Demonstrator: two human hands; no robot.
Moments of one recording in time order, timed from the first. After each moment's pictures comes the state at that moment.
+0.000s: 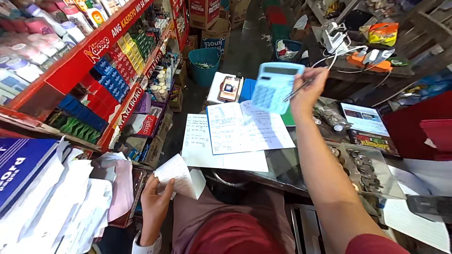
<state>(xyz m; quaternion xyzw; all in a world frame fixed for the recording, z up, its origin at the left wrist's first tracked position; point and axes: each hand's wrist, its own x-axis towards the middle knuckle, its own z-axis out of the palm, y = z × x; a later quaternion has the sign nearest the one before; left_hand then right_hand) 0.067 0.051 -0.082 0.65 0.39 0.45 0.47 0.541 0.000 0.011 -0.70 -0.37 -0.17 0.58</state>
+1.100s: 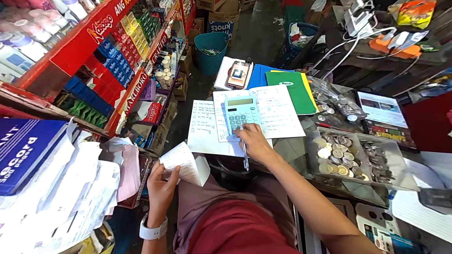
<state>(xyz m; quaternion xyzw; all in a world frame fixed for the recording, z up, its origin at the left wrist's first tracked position) 0.062 0.049 -0.082 0.66 0.38 0.45 0.47 0.389 -0.040 -0.098 -0.67 -0.69 -0.04 0.28</state>
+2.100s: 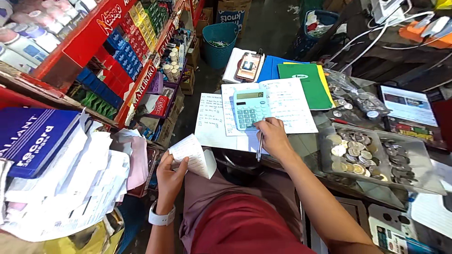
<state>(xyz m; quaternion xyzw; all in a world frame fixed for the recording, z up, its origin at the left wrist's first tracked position) 0.066 0.050 -0.078 0.67 0.38 0.45 0.46 0.395 -0.056 -0.087 -0.74 -0.61 -0.04 0.28</state>
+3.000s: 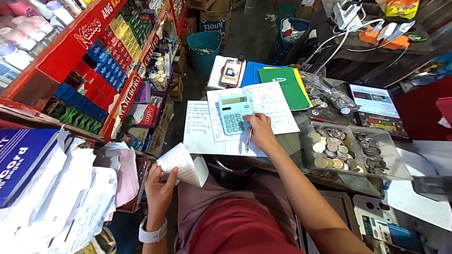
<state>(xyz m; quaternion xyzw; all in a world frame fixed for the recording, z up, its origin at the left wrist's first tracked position) 0.066 0.049 -0.079 0.66 0.38 0.45 0.46 0.414 -0.044 -0.090 -0.78 -0.55 0.00 0.31</state>
